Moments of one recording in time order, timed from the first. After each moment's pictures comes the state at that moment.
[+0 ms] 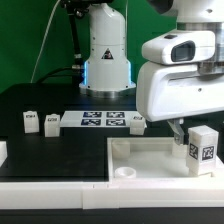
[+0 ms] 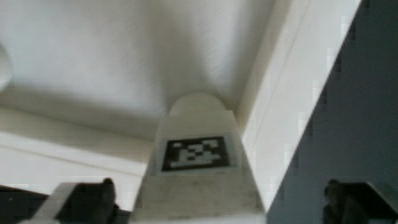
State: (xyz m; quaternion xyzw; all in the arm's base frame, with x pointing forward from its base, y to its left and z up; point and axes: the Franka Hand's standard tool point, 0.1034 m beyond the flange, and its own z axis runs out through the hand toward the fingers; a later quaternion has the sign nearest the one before) arm 0.620 0.124 0.079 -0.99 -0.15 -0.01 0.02
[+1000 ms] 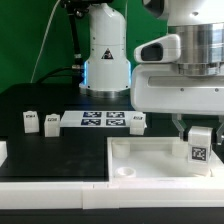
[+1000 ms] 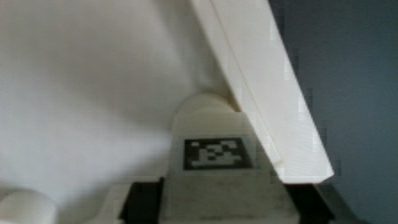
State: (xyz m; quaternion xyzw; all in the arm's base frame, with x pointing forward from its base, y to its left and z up) arm 0.621 0.120 0.076 -0.95 0.30 0.00 0.05
